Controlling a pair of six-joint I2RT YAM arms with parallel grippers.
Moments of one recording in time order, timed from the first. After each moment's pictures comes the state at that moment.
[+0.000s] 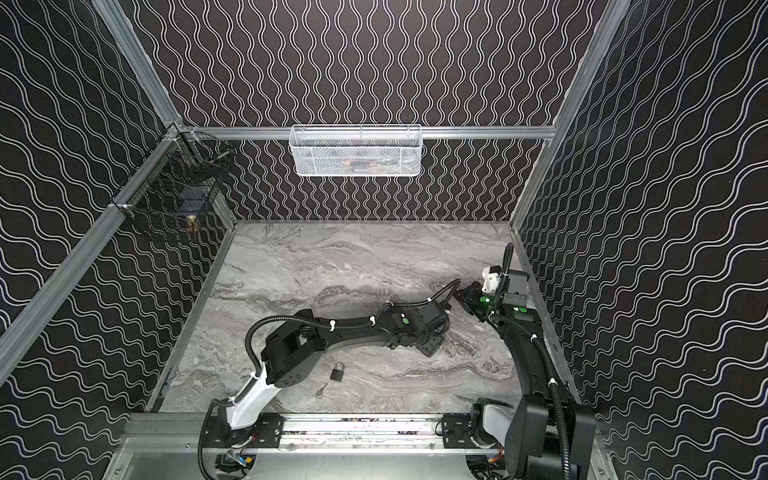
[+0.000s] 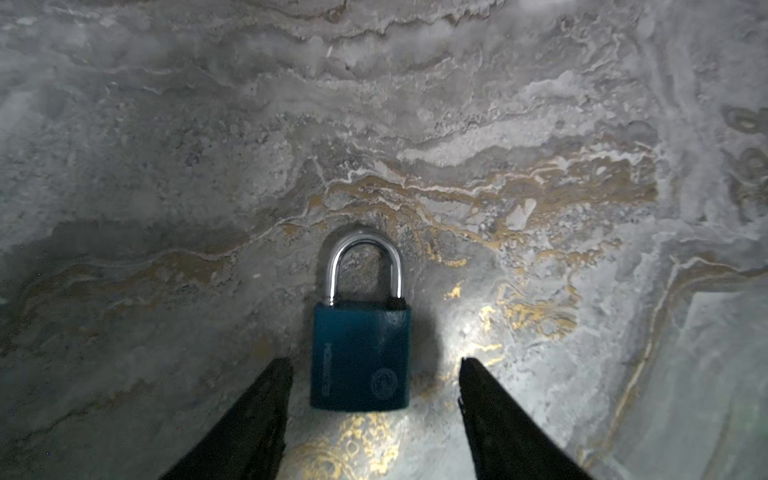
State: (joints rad) left arm -1.16 2.29 1.78 -0.54 -0.15 -0.29; right arm -0.17 1.15 0.75 -0.40 -0.66 0.63
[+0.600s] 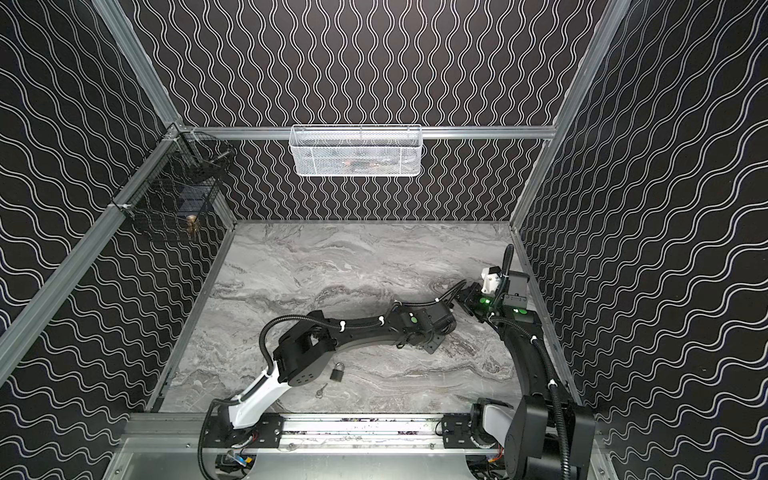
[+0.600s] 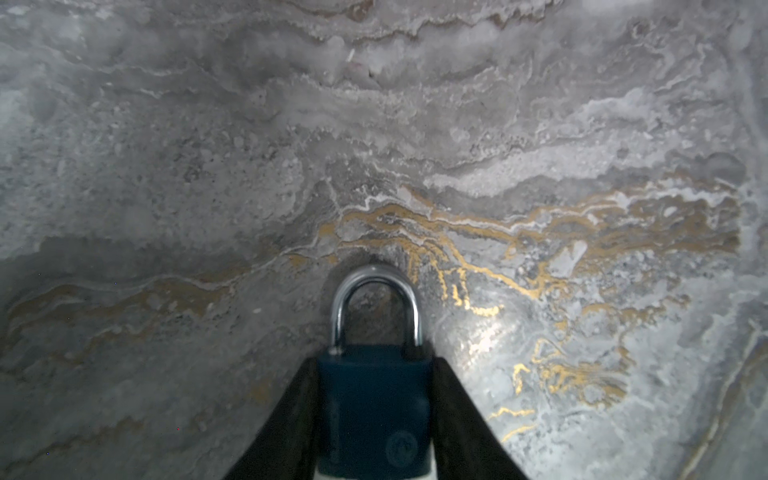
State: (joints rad) left arm -1.16 2.37 1.89 -0.61 -0.19 -0.33; right arm -0.17 1.14 0.73 -0.38 -0.69 0.63
